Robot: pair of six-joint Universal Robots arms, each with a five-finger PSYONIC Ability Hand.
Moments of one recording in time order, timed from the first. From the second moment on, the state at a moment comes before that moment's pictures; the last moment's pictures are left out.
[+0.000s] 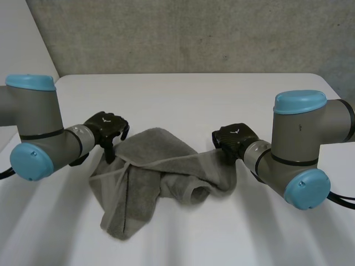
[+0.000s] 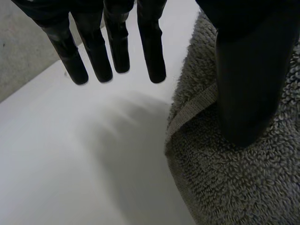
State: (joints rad) left arm 4.44 -2.31 -1.11 2.90 -1.31 3.62; right arm 2.05 -0.90 1.24 0.13 1.43 2.84; left_hand 0.48 0.47 0.47 0.46 0.30; right_hand 1.27 1.26 1.25 1.26 1.09
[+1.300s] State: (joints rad) left arm 4.52 -2.08 -1.49 3.51 -1.11 3.52; right arm 1.90 -1.26 1.41 -0.12 1.25 2.75; left_hand 1.27 1.34 1.34 1.36 1.13; right_hand 1.33 1.30 1.33 1.33 1.15
